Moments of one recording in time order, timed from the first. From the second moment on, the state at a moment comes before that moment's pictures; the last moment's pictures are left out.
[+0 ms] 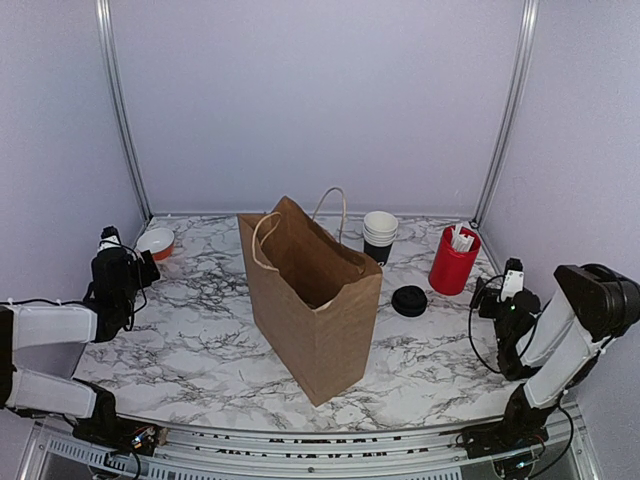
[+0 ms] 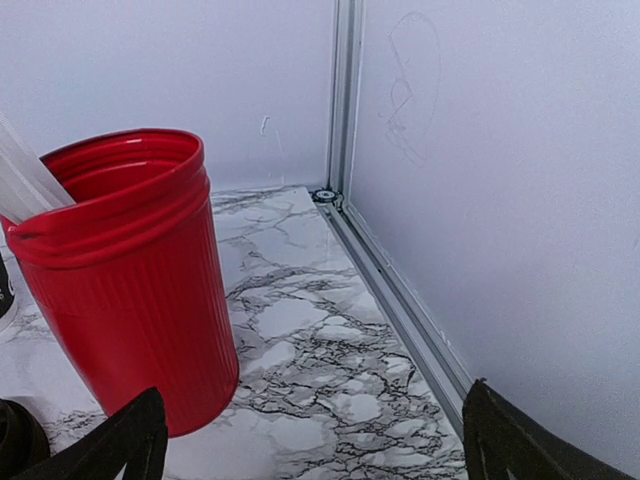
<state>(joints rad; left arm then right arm) -0.21 1.18 0.37 0.51 -0.55 -0.27 0.00 1.61 0.08 1.45 0.26 0.00</state>
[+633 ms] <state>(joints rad) -0.05 1.46 0.22 1.04 -0.50 -0.14 0.04 1.61 0.21 1.40 0.27 -0.06</state>
